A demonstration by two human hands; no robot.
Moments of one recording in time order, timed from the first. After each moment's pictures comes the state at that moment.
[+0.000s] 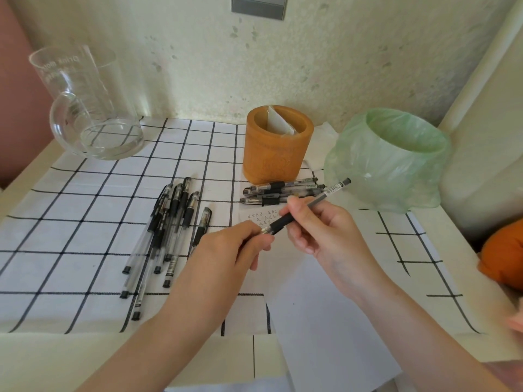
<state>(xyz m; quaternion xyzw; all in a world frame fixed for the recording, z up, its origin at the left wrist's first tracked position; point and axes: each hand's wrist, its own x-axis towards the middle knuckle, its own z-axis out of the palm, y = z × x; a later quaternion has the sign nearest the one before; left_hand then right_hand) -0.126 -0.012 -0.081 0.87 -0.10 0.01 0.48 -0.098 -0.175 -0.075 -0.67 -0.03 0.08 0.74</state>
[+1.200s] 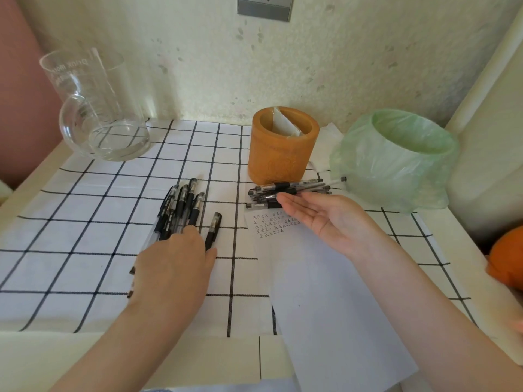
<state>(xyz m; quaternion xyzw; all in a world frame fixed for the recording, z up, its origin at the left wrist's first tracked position) -0.118 0.019 -0.090 1.00 0.02 0.00 -0.02 -0.049 -0.185 -0.078 -0.45 0.14 0.17 0.86</state>
